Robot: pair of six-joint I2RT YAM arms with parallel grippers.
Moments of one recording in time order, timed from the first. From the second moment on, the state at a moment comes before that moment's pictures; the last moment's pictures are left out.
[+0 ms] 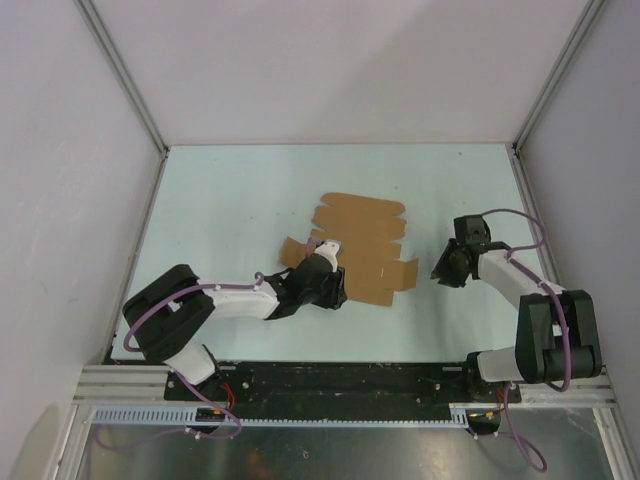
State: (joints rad) left arm -0.93 1.58 0.66 0.18 -0.07 -0.55; right arm 0.10 1.36 0.73 -0.47 -0.01 0.65
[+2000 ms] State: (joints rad) left arm -0.93 1.59 0.66 0.20 -0.07 -0.55; right arm 0.16 1.51 0.57 0.15 -0.47 0.69
